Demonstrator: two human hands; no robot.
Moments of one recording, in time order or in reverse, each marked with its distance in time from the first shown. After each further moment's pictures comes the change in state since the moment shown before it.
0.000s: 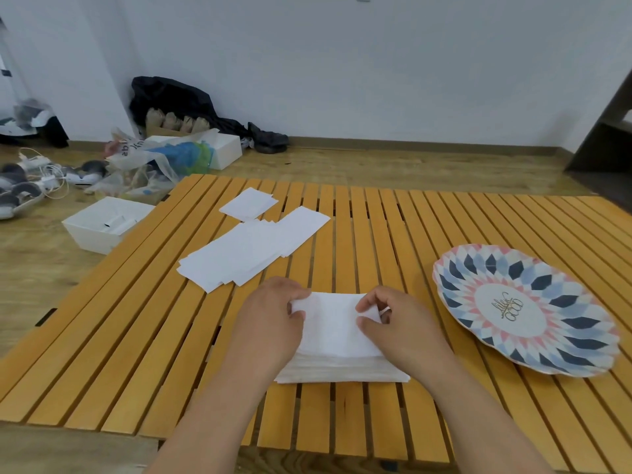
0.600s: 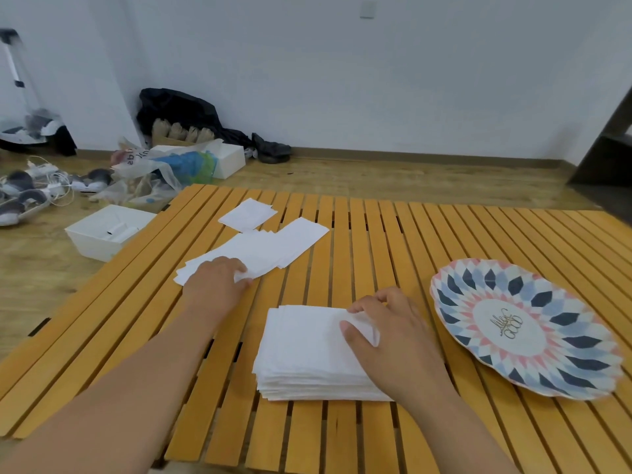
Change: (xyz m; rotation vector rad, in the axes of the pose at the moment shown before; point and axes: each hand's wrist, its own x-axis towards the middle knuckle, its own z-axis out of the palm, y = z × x) left_hand 0.100 -0.092 -0.012 0.386 0.125 -0.107; right_hand -0.001 0.002 0.002 -0.245 0.093 -0.192
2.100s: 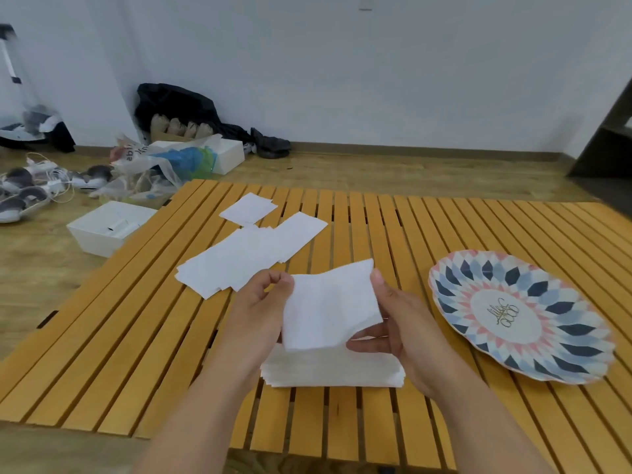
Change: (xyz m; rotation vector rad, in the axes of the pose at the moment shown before) left_hand -0.118 0.094 -0.063 -1.108 -0.198 -0.270; right_hand -0.003 -0.018 -0.029 1.157 -0.250 0.350
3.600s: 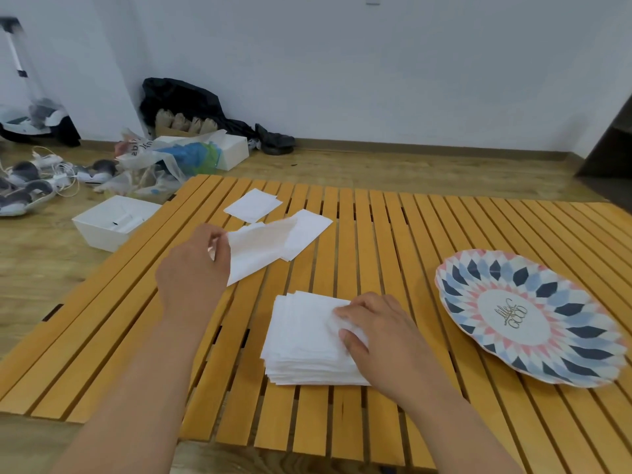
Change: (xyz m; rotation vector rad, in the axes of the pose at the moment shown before) left_hand 0.086 -0.023 -0.068 0.869 0.595 0.618; right_hand 0.015 0.041 0.003 -1.275 0.072 -0.413
